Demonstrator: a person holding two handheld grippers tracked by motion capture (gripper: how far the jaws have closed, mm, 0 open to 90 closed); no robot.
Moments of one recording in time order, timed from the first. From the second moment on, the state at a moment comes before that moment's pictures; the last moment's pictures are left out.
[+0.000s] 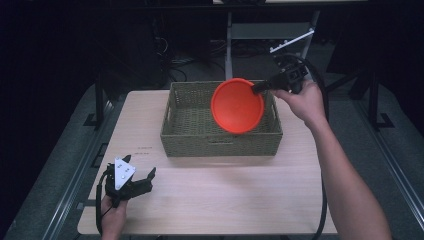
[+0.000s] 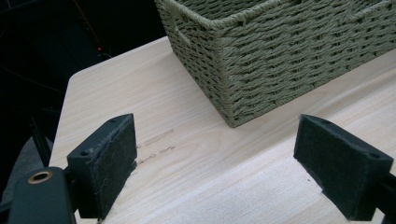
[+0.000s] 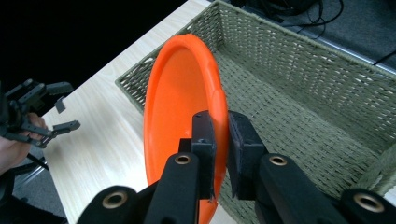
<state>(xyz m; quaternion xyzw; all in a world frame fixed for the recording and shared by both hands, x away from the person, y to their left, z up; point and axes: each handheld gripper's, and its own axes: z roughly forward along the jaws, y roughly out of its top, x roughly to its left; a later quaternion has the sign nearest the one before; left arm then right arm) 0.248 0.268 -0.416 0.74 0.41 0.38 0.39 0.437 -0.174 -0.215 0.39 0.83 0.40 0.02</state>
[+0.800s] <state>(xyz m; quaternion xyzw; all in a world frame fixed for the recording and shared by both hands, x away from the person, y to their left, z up) 0.247 0.268 -0.416 0.74 0.41 0.38 0.39 0.471 -0.172 -0.229 0.43 0.82 0.38 0.03</state>
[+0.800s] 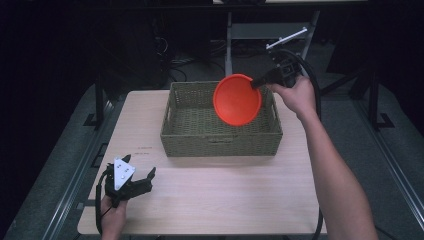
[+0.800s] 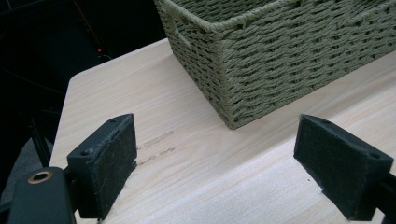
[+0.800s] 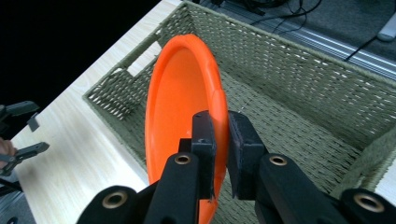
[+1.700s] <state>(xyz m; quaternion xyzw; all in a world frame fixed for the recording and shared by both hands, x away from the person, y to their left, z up) 0.248 0.270 -0.415 0.73 0.41 0.38 0.39 0.497 -0.174 -0.263 0.46 0.81 0.36 0.02</state>
